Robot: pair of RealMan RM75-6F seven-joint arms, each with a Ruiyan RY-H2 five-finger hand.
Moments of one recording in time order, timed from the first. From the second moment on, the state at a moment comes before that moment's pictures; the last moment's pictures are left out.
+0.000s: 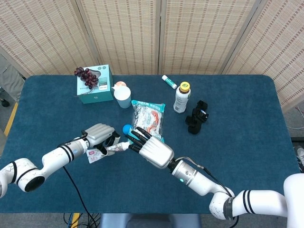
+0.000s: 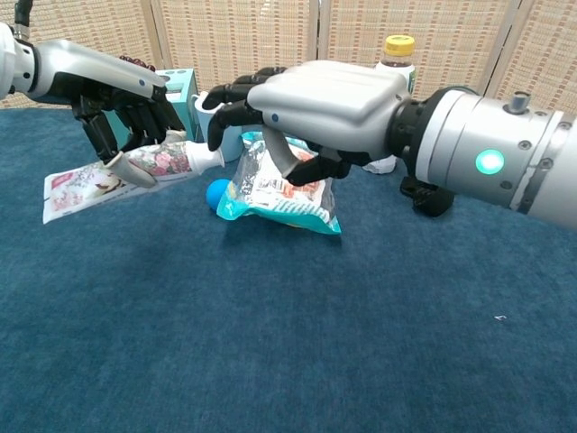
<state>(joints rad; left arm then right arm) -1.00 -1.03 -0.17 -1.70 1.28 0.41 -0.31 0.85 -1.50 0.18 -1.74 -1.41 0.94 -0.57</state>
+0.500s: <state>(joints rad) -0.99 -1.03 -0.18 -1.71 1.32 0.43 -0.35 0.87 -1.53 0.17 -1.71 -1.39 0.94 -0.58</state>
